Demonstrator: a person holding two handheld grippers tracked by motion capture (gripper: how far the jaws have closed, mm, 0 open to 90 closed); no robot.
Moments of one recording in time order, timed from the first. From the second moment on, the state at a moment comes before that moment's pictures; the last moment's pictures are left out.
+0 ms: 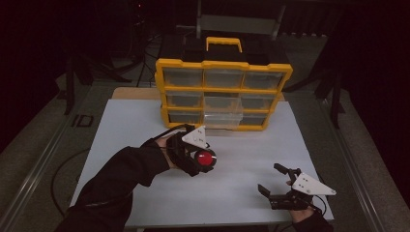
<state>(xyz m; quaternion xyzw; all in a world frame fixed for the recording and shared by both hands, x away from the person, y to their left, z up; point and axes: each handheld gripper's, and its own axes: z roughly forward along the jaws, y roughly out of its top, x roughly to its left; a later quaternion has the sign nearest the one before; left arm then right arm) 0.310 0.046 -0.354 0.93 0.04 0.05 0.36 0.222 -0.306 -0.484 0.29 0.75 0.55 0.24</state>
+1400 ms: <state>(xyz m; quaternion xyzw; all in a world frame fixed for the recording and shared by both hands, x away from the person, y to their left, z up) 0.356 0.023 -0.277 0.93 0.04 0.08 0.37 0.222 -0.307 -0.485 0.29 0.74 0.55 0.24</state>
